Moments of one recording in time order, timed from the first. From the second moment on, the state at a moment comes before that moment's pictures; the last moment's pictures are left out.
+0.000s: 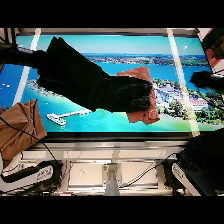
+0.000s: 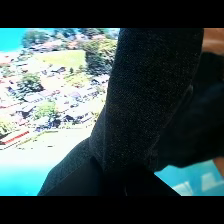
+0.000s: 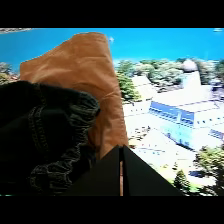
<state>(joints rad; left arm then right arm) 0.09 -1.30 1.64 1.09 -1.32 -1.33 -0.19 -0.90 1.12 -1.24 1.01 1.44</state>
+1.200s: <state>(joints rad) 0.03 -1.33 1.64 0.88 -1.24 -1.48 0.66 -2.06 1.90 -1.01 0.48 1.81</state>
